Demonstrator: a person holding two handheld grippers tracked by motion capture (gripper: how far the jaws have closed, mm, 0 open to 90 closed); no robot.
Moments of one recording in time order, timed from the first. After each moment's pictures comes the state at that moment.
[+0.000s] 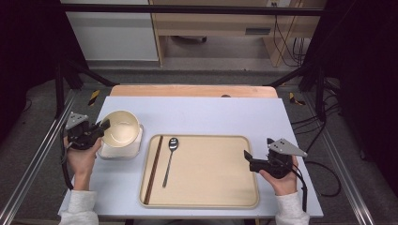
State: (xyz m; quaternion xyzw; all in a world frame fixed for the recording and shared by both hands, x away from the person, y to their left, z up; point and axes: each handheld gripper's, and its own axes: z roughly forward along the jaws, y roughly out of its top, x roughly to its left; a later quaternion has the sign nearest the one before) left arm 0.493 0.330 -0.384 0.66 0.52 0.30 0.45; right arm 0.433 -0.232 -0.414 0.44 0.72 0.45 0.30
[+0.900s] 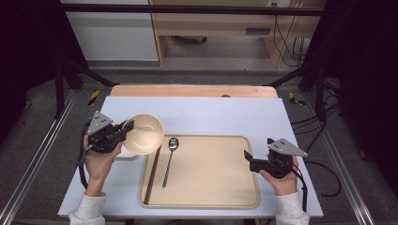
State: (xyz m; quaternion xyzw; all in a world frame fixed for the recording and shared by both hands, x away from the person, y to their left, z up) left arm 0.470 0.252 -0.356 0.72 0.41 0.28 0.48; right arm 0.433 -0.232 -0.413 0.44 0.72 0.45 0.30
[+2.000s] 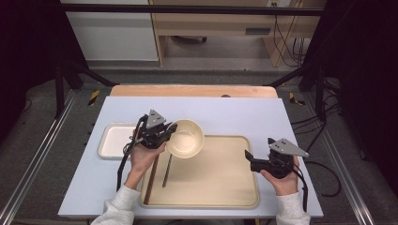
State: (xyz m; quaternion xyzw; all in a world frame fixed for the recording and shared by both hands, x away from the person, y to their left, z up) left arm 0.507 0.142 -0.379 0.79 0.36 0.23 0.44; right arm 0.432 -0.234 -0.412 0.44 0.71 0.46 0.30
